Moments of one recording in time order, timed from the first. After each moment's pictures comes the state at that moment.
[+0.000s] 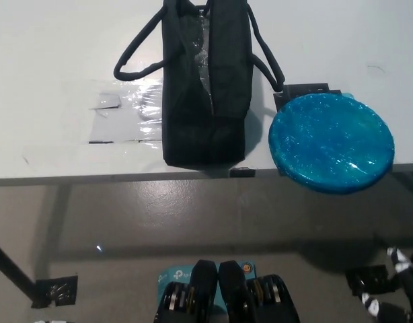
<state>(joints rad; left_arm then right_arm) 0.27 0.58 -0.09 -0.41 0.30 0.45 -0.39 0.12 -0.36 0.11 -0.16 -0.34 -0.03 -0.01</state>
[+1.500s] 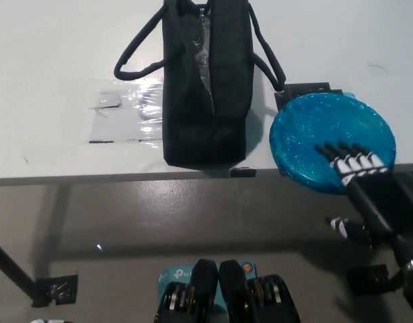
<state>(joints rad) 0.26 0.53 -0.02 -0.41 0.39 0.45 -0.51 -0.23 -0.39 0.24 -0.31 -0.90 0.08 0.22</state>
